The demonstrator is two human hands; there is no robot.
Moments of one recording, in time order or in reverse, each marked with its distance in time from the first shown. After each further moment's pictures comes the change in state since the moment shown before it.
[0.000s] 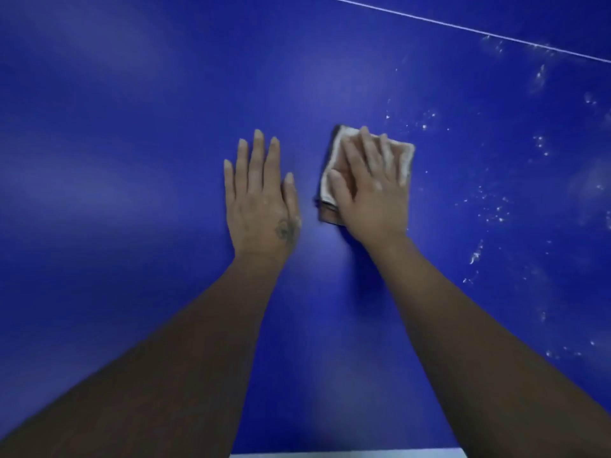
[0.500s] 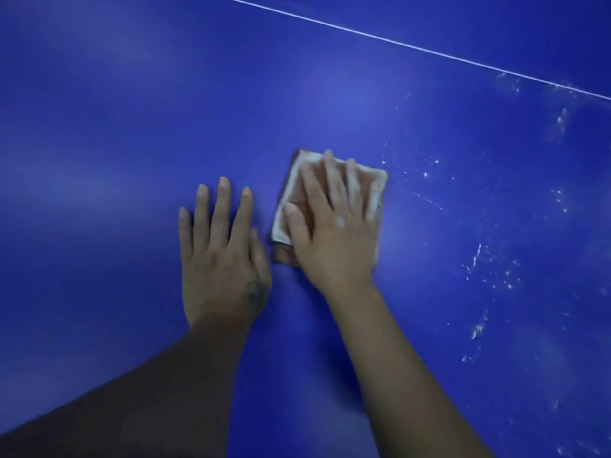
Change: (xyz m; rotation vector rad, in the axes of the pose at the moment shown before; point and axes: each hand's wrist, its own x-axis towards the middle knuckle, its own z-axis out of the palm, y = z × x) left_hand 0.008 -0.010 0.023 0.195 0.054 0.003; right_hand 0.035 -0.029 0.007 0.014 -0.011 -0.050
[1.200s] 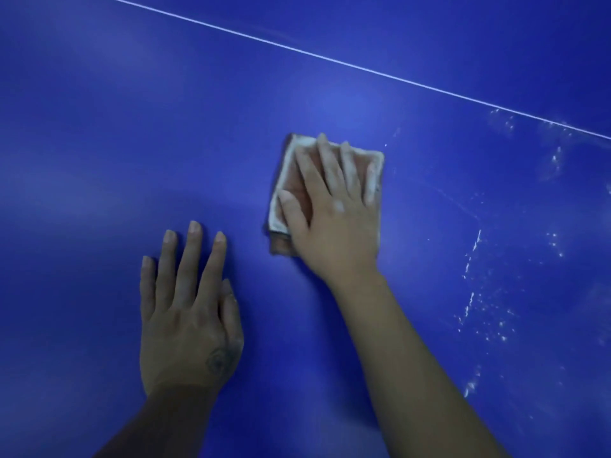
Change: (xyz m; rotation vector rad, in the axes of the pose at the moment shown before) left_hand 0.000 -0.002 0.007 -0.033 -0.039 0.007; right_hand 0.085 0.033 0.006 -0.018 0.005 -0.081
